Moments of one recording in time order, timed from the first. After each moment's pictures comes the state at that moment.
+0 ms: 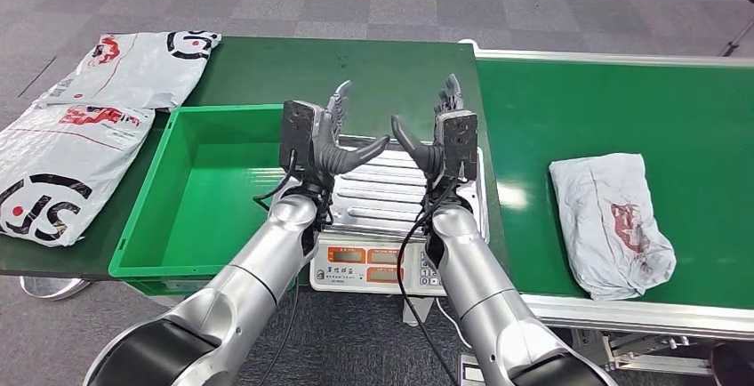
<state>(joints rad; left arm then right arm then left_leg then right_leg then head) -0.82 -0.35 -0.25 -0.42 -0.01 0.17 -0.54 -0.66 0.27 0.23 -0.75 0.11 -0.33 -0.39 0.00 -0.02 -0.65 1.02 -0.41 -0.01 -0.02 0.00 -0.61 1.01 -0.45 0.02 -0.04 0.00</state>
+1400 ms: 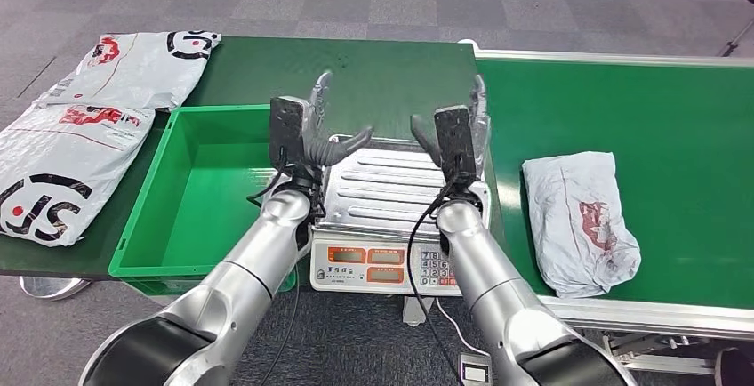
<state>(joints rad) -0.84 -0.33 -0.21 -0.43 -0.05 0.28 -0.56 -0.72 0.22 0.23 -0.64 0.35 -0.60 -0.27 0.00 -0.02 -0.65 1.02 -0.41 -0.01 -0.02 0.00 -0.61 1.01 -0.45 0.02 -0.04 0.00</state>
